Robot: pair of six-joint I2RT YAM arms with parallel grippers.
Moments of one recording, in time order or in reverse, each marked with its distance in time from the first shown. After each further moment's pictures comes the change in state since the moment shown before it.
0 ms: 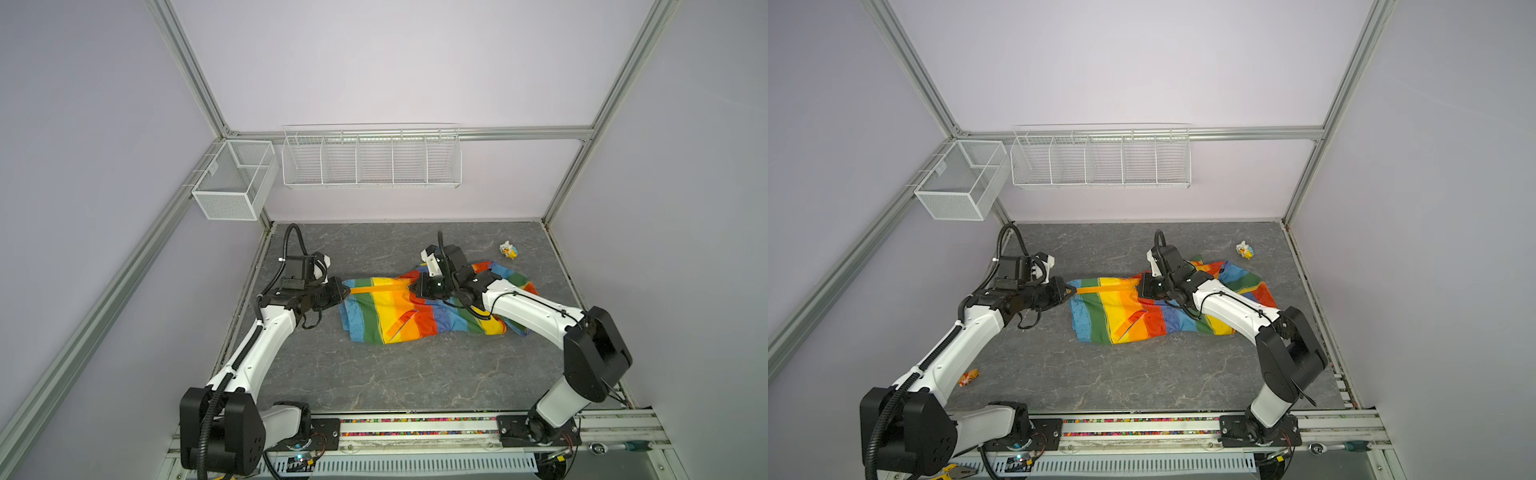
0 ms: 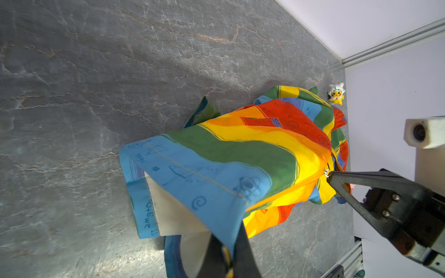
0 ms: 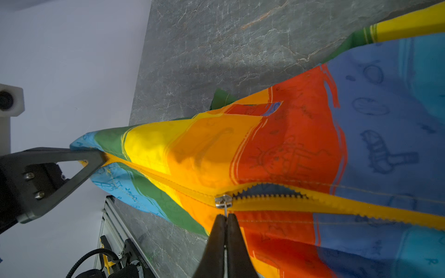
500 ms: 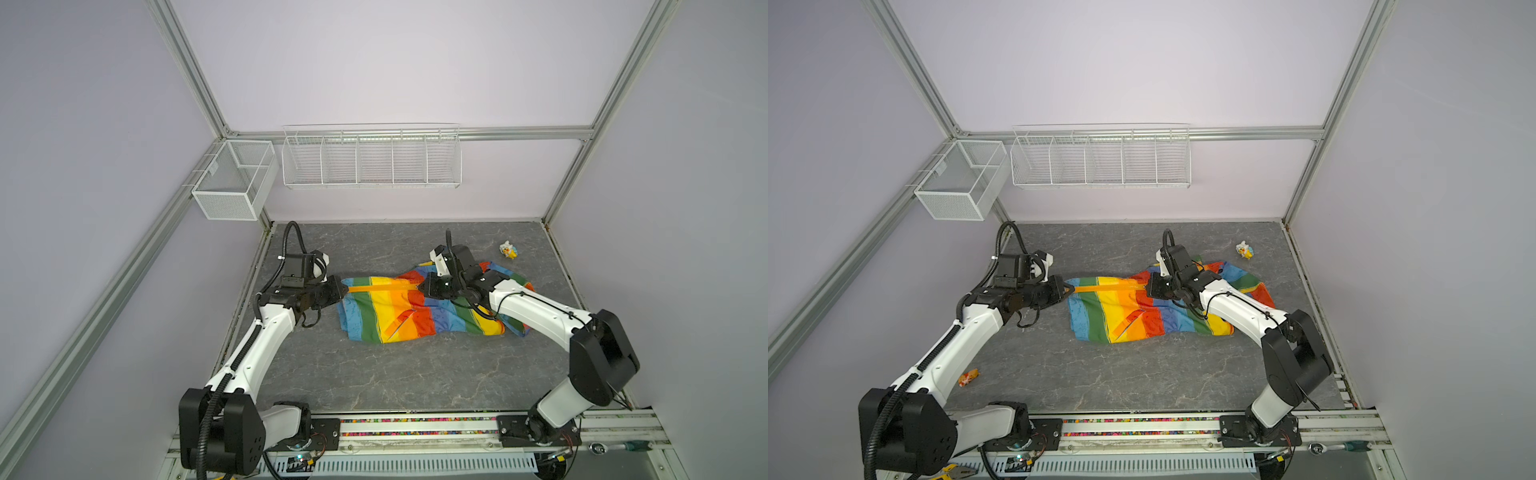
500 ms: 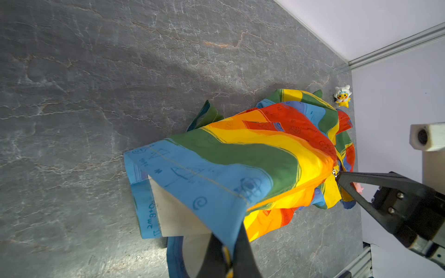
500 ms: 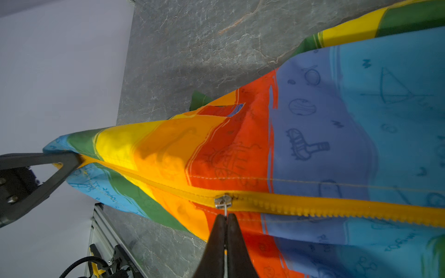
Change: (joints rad) left arm 0.000 0.001 0.021 -0.025 -0.029 0.015; right arm -0.046 -0.031 -0.033 -0.039 0.018 -0.019
